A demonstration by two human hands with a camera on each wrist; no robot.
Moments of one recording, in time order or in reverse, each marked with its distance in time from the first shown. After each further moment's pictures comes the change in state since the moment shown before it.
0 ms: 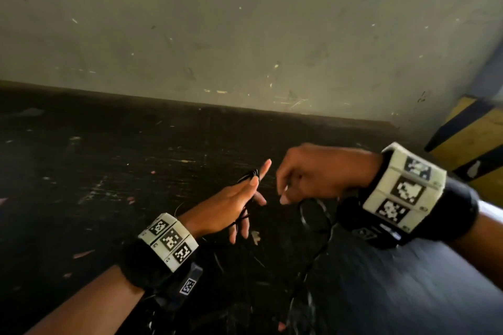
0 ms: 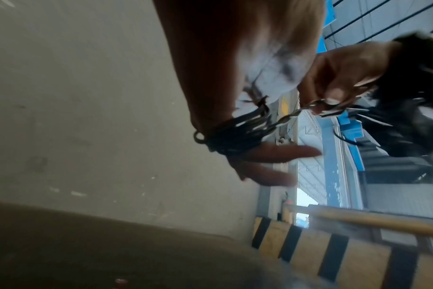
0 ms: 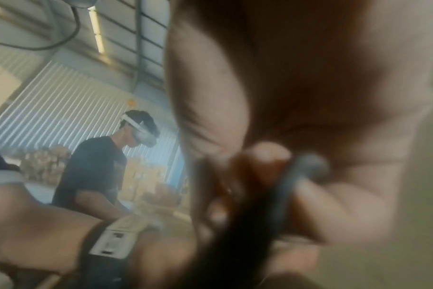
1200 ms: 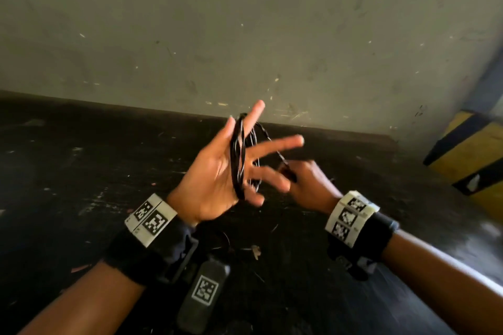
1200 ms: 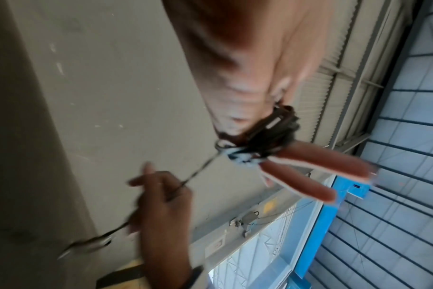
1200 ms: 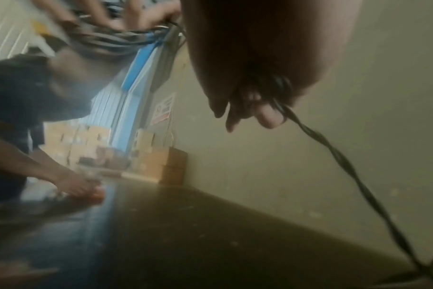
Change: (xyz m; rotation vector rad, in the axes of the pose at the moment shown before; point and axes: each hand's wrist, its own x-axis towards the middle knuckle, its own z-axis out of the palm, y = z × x) left_hand -0.009 0.066 -0.032 -1.141 -0.549 0.377; right_hand 0.047 0.063 0.056 0.165 0.707 -0.021
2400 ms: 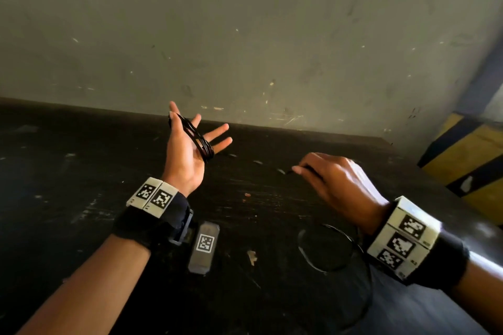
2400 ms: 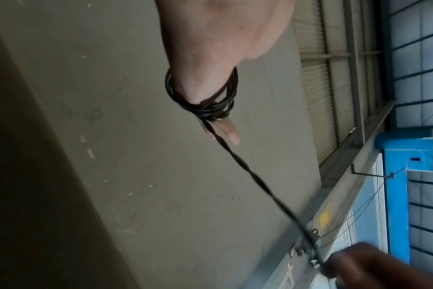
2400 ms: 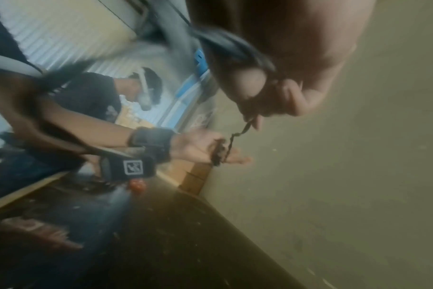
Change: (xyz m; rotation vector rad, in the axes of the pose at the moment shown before) left_hand 0.014 0.035 -0.052 0.359 0.884 0.671; right_hand -0.029 -0.019 -0.056 -0.251 0.144 -0.182
